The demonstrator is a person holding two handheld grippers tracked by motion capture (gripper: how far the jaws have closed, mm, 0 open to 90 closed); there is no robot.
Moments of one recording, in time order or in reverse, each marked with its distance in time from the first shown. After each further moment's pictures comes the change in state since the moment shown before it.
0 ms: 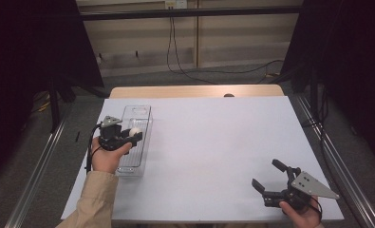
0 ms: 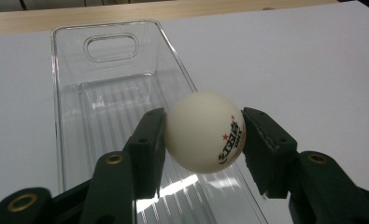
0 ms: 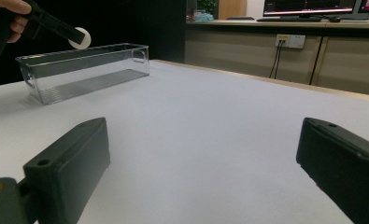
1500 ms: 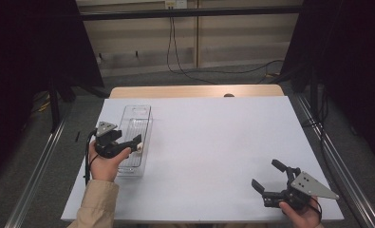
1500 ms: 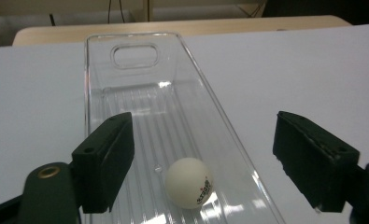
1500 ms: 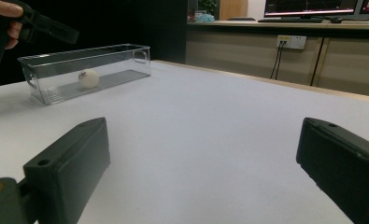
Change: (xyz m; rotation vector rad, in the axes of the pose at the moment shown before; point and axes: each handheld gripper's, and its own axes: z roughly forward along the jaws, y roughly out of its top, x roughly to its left) left arm -0.003 -0.018 -0.013 -0.136 0.059 -0.020; right arm 0.002 0.001 0.000 -0.002 -0.005 0.010
